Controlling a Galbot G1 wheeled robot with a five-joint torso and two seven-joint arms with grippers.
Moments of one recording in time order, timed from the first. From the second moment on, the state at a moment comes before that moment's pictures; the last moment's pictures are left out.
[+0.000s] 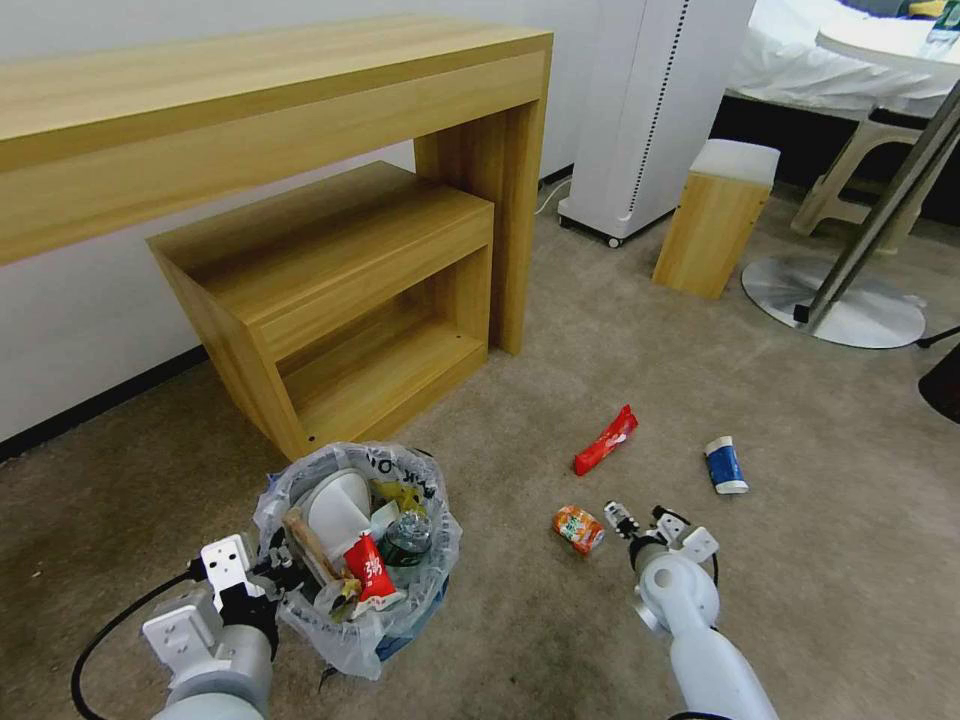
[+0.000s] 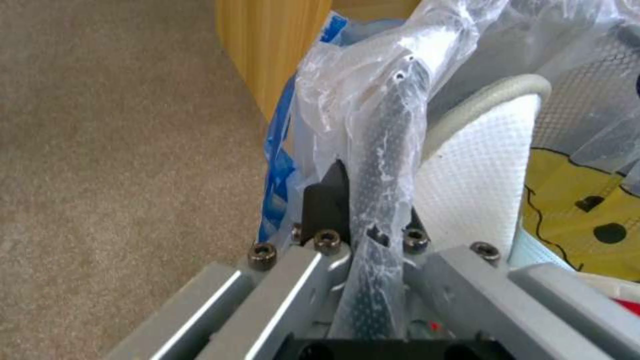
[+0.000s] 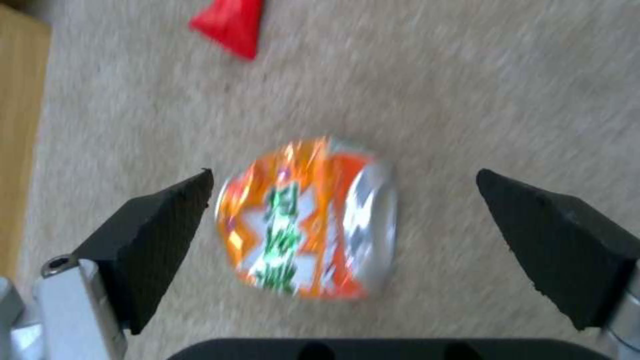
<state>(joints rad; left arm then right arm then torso) 1.76 -1.40 -0.54 -2.44 -0.54 0.49 -0.53 -1.13 1.43 0.44 1.44 1.08 -0.30 0.50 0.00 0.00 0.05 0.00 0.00</state>
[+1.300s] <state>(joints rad) 1.75 -1.39 -0.54 -2.43 -0.55 0.49 -0.54 -1.08 1.46 0.43 1.33 1.00 -0.34 0.48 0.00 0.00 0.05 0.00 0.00</state>
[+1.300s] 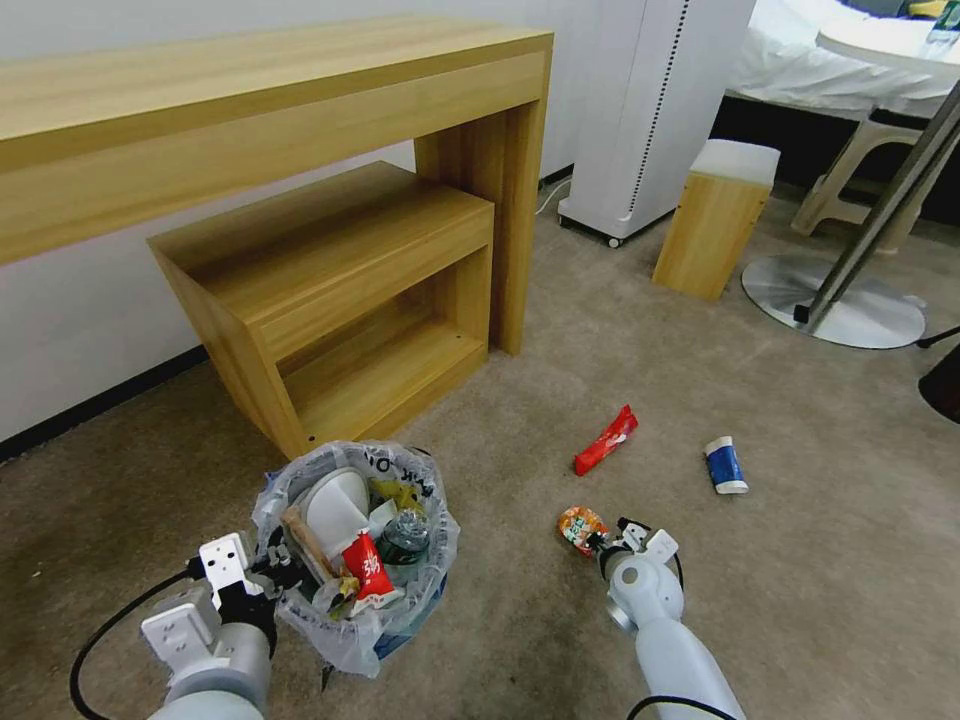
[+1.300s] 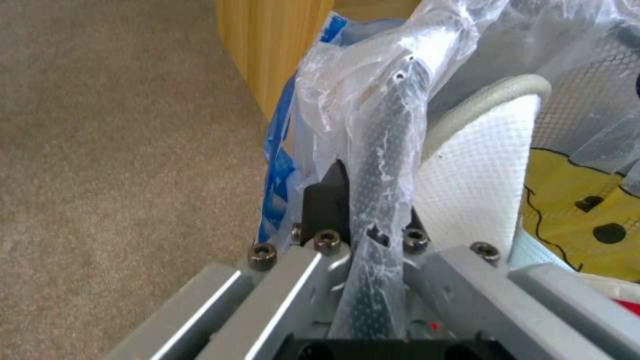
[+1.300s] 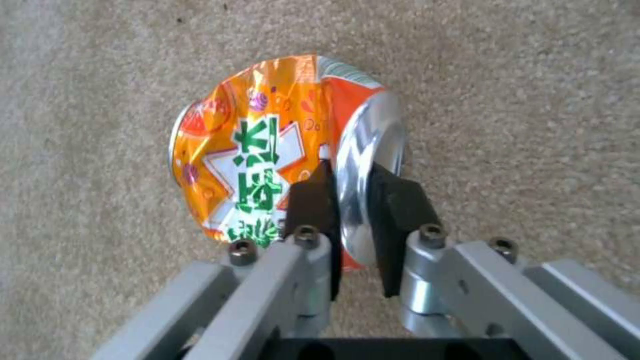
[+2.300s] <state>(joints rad) 1.76 -1.44 -0.48 -2.41 -0.49 0.49 -0.53 -1.10 1.27 -0.02 1.75 0.68 0.00 -0.52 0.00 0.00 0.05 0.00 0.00</state>
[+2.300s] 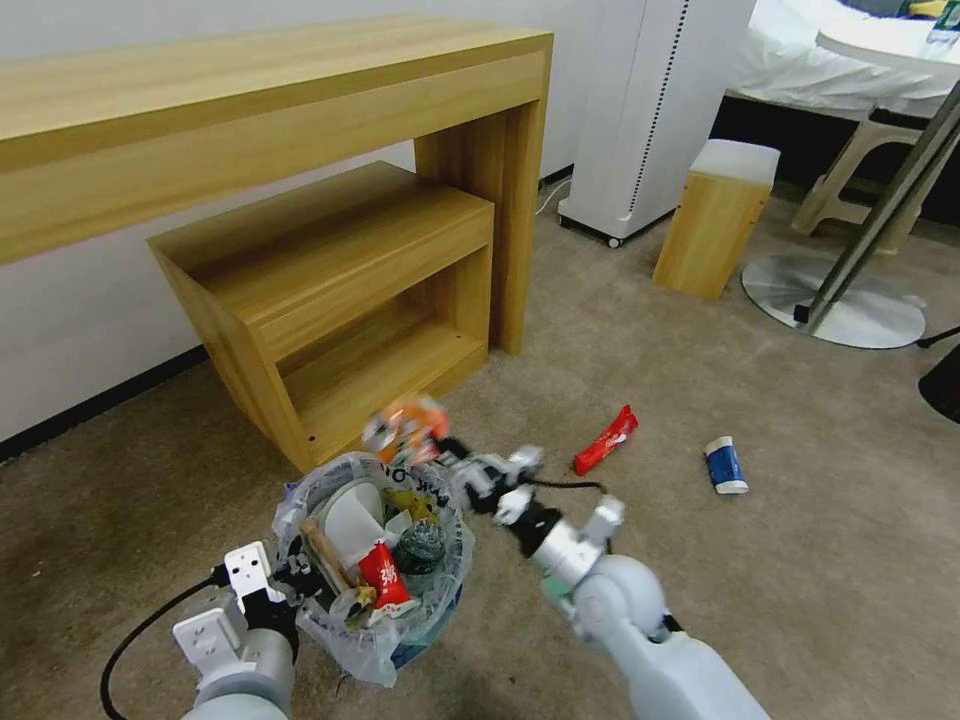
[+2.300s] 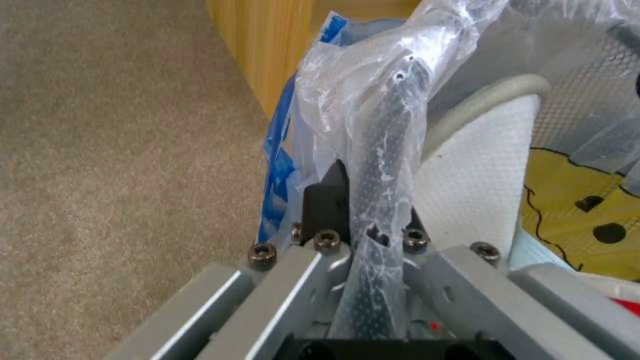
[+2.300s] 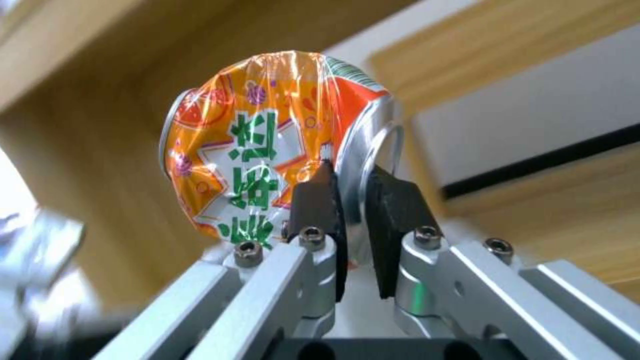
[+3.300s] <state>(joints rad) 1.77 -1.43 -0.49 -2.43 -0.52 0.50 -0.55 -1.14 1.21 0.10 1.86 0.61 0.02 -0.38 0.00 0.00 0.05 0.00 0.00</state>
